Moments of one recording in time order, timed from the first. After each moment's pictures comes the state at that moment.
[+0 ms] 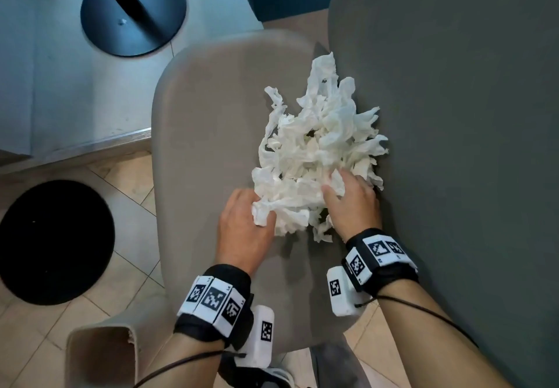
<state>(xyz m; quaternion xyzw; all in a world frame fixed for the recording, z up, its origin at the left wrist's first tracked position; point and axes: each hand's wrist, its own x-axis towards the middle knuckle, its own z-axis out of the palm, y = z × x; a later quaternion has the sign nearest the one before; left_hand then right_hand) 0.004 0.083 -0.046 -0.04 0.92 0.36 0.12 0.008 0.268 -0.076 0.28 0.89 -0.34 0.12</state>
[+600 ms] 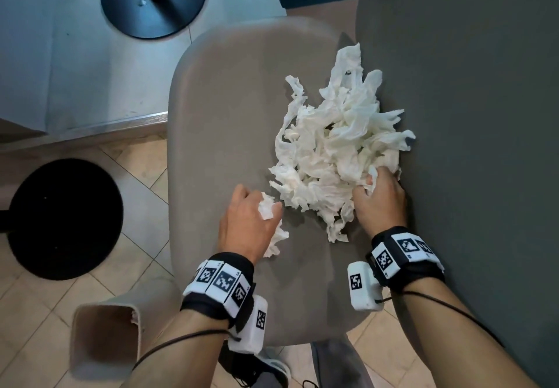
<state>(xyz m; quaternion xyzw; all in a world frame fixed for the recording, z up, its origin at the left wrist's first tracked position) 0.007 0.065 -0.069 -0.07 0.95 0.25 0.18 0.010 0.283 -0.094 0.30 0.89 -0.34 0.06</state>
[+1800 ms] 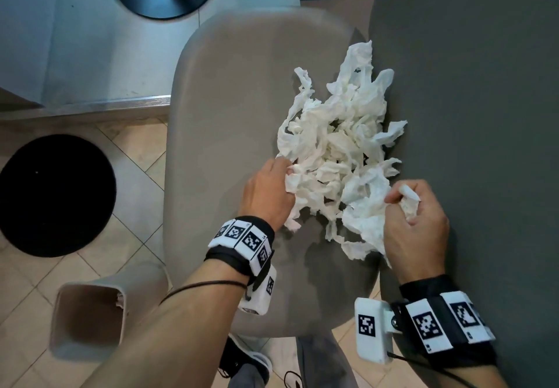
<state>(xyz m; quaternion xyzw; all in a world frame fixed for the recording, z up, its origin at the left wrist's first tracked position) -0.020 0.097 -0.078 0.00 0.95 0.26 0.19 0.052 0.289 -0.032 0.27 0.84 -0.46 -0.05</state>
